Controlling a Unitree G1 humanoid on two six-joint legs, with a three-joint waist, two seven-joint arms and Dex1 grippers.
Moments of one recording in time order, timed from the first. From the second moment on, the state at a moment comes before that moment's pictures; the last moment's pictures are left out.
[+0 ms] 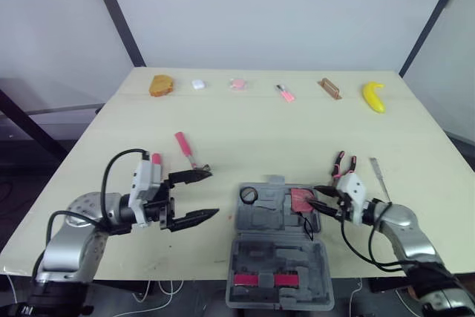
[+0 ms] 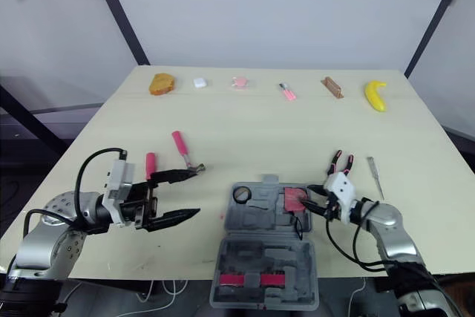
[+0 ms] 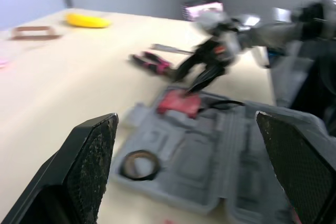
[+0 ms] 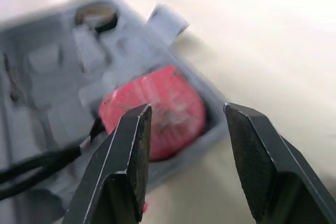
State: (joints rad) left arm -0.03 0.73 0.21 -0.12 -0.61 0.16 -1.28; right arm -0.17 -0.45 0.01 0.22 0.27 -0.04 0.97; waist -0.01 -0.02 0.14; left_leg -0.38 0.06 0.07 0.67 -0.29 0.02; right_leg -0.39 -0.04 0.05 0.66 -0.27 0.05
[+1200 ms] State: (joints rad) left arm 0.20 0.71 0.47 0.27 -0.52 -0.11 -1.22; right arm 0.42 -0.54 -0.52 -0.06 0.52 0.05 0.83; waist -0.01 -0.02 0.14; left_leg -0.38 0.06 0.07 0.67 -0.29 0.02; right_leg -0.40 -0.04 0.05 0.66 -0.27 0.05
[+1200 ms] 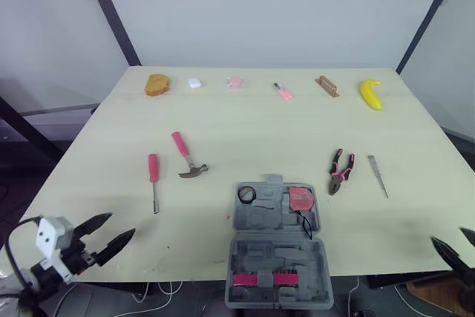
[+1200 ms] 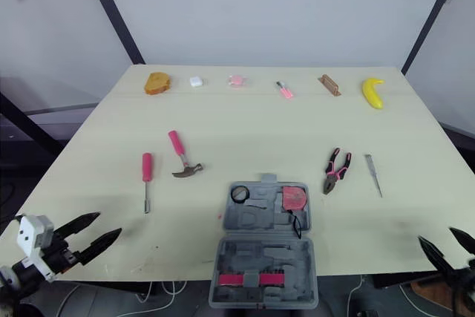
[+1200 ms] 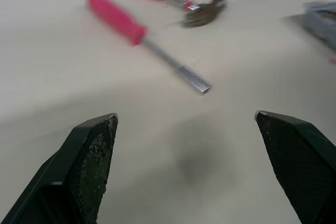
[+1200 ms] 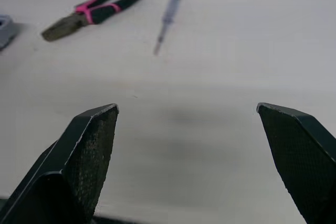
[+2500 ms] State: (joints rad) left arm -0.27 0.80 0.10 -0.27 -0.62 0.23 -1.37; right arm -0.13 -0.10 -0.09 0.06 0.11 0.34 0.06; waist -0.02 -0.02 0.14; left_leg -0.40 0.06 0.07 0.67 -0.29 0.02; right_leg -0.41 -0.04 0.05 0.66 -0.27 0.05
